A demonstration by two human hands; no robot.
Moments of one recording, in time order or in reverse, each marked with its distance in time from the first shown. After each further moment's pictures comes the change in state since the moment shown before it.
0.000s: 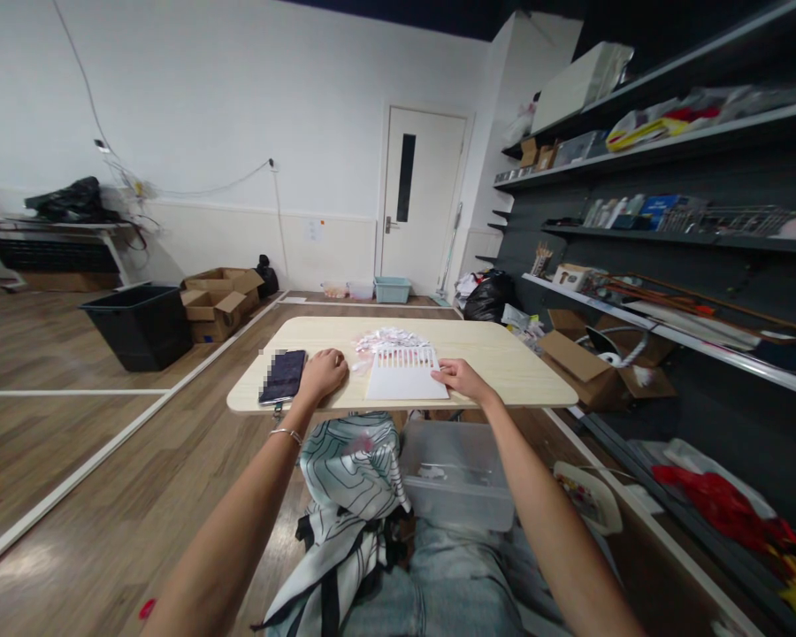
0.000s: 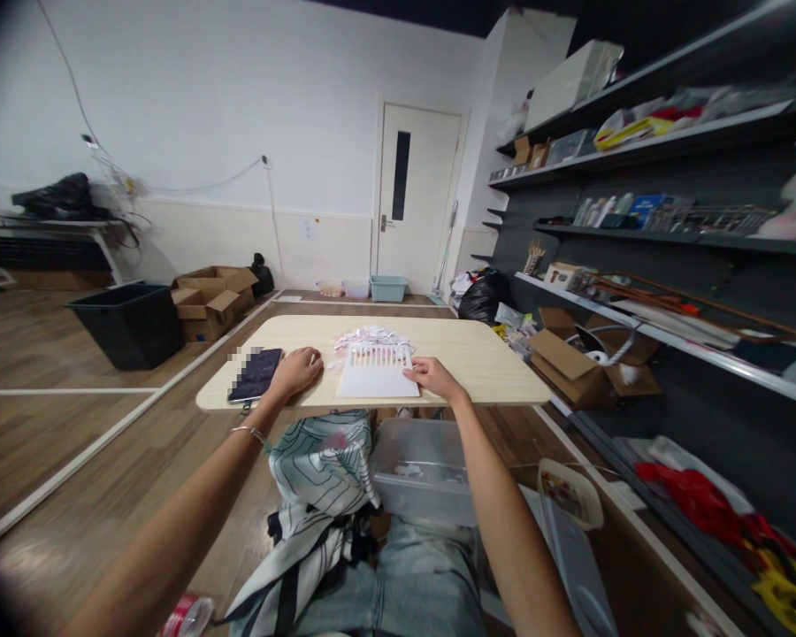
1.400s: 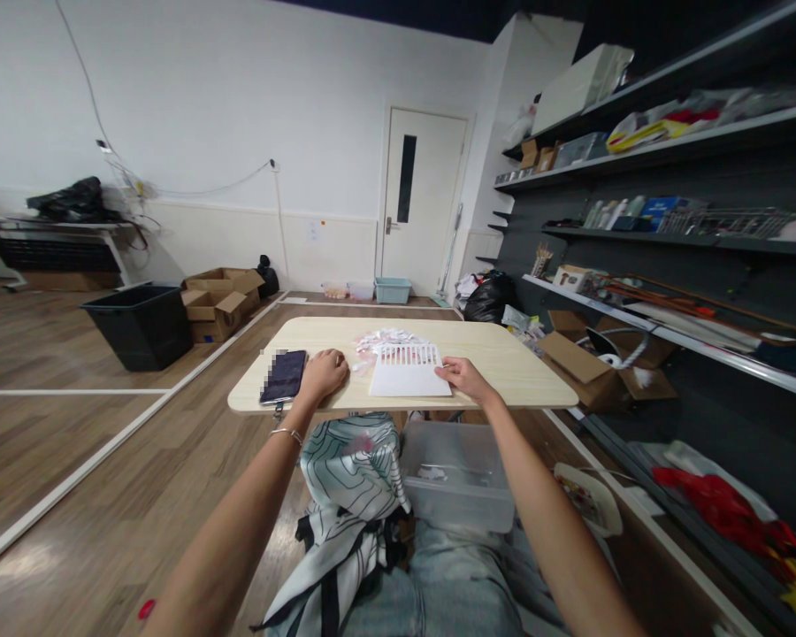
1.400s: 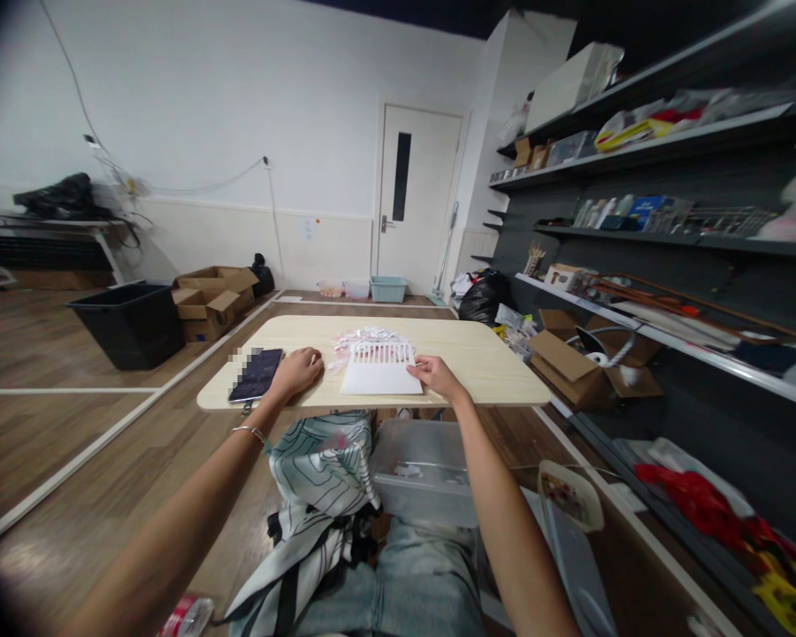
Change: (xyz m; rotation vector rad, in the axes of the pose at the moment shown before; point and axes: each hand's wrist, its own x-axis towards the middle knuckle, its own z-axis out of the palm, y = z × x) left_hand 0.000 0.002 -0.003 -0.030 -0.026 -0.022; right_hand -0.004 -0.011 0.003 0.087 0.101 0.000
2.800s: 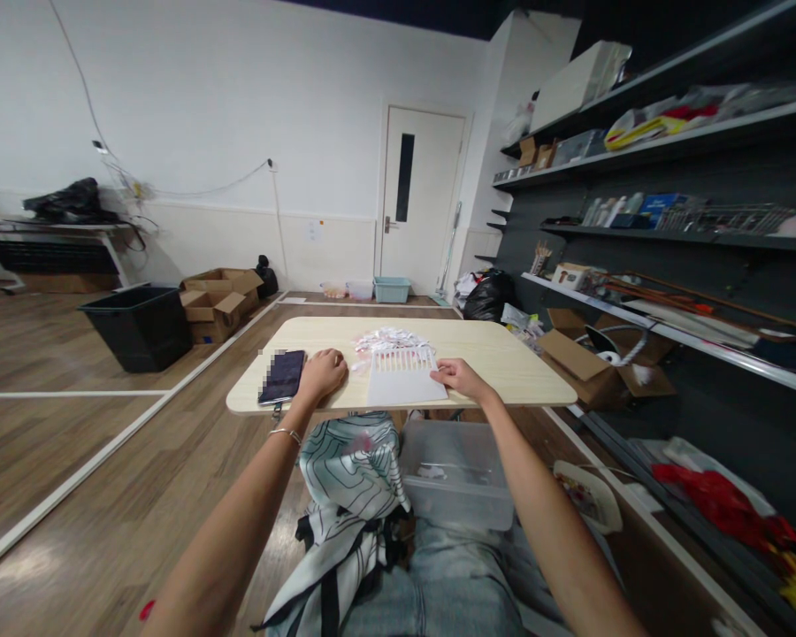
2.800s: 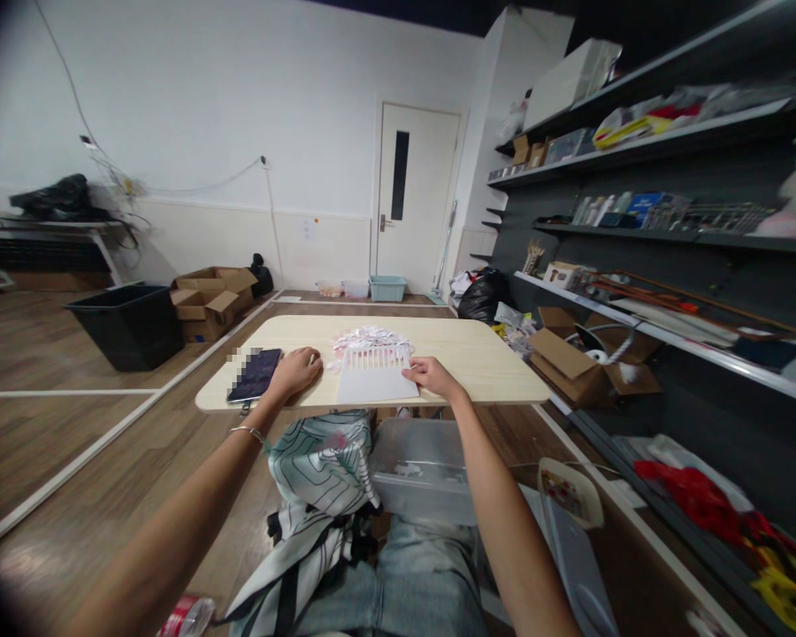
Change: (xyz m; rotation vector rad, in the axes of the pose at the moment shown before) left_hand 0.001 -0.002 0.003 0.044 0.016 0.018; right_hand 0.000 0.000 0.001 -0.047 -0.115 0.029
